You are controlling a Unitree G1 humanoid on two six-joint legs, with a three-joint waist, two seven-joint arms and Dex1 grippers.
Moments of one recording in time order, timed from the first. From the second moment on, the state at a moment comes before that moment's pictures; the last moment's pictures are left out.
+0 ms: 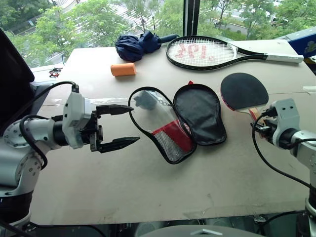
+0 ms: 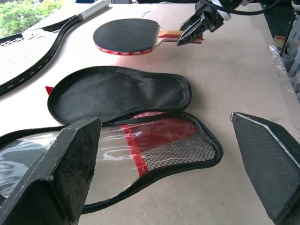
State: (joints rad) left arm -0.14 0.94 0.34 -0.37 -0.73 0.43 -1.20; right arm -0.34 -0.55 -0.31 -0.63 0.35 1.43 0.36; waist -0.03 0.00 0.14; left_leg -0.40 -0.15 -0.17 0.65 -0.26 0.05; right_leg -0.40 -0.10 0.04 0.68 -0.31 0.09
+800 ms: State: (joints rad) left arm -0.11 0.95 0.36 -0.36 -0.73 0.43 -1.21; right arm -0.39 -0.14 0.00 -0.65 0.30 1.53 0.11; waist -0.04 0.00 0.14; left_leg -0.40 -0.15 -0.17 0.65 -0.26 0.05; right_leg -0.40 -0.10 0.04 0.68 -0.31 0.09
